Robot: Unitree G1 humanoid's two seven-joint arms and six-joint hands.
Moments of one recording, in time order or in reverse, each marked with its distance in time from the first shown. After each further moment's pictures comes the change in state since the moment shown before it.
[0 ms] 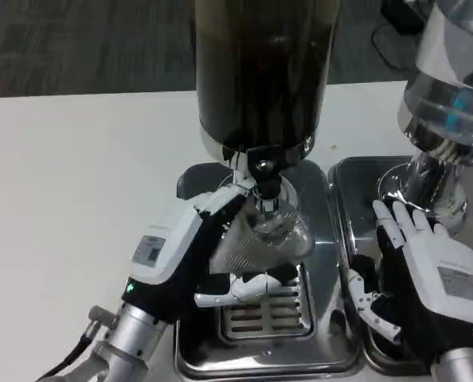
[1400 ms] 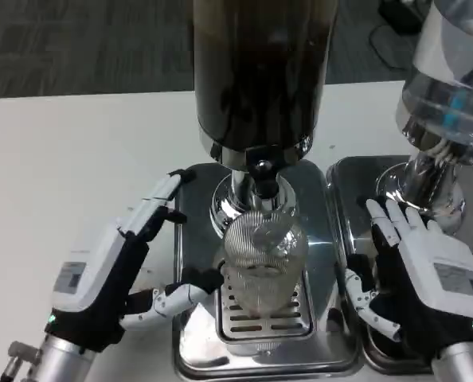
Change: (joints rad) left arm 0.276 0.169 0.169 -0.321 -0.145 0.047 -0.180; right arm -0.030 -0.042 -0.001 0.023 0.031 -0.031 0.011
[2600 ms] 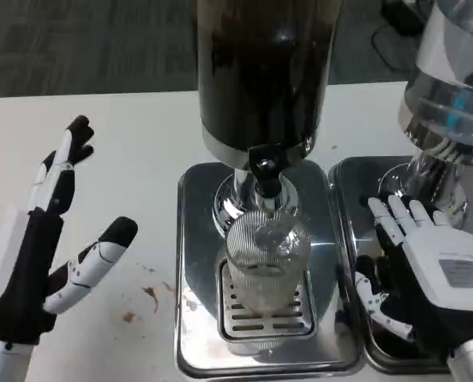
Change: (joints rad) left arm 0.244 -0.021 0.309 -0.423 -0.335 0.059 -0.373; right arm -0.006 -0.097 -0.022 -0.001 -0.038 -0.055 0.016
